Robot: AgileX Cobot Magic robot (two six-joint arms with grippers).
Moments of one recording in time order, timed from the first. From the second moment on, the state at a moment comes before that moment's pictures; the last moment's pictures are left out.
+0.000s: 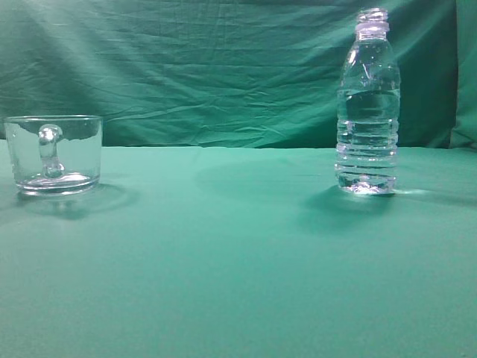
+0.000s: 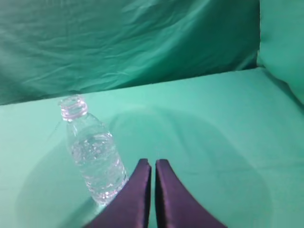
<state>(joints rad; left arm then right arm) -0.06 -0.01 0.02 -0.04 0.35 0.23 0.19 0.52 -0.16 0.23 -0.07 0.05</state>
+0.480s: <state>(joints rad) -0.06 -0.01 0.02 -0.04 0.35 0.23 0.38 0.94 -0.24 -0.01 -0.37 0.12</state>
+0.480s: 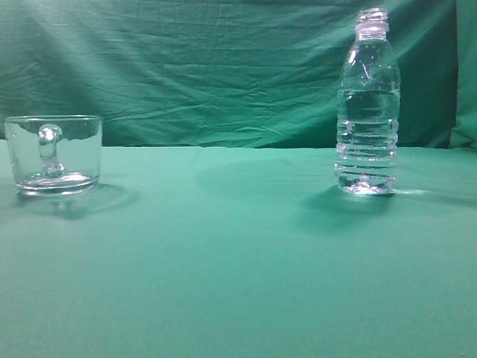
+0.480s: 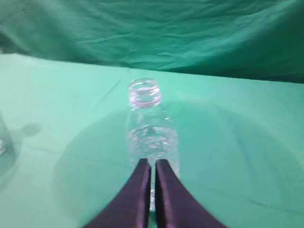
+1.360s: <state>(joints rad) -0.06 -0.01 0.02 -0.04 0.35 0.23 0.43 1.62 -0.42 0.07 -0.79 0.12</state>
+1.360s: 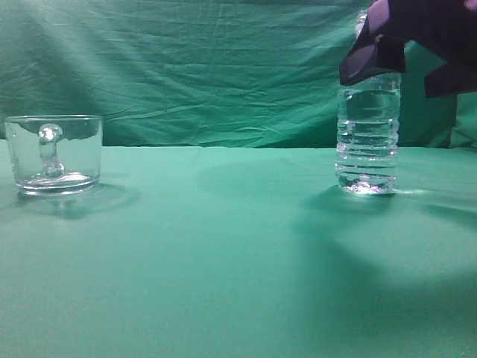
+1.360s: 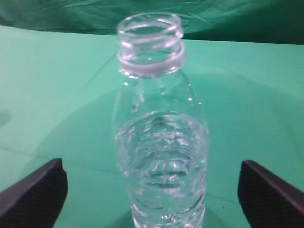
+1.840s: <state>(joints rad) -0.06 -0.01 0.02 -0.04 0.35 0.23 0.43 1.86 -0.57 0.08 -0.86 0.12</state>
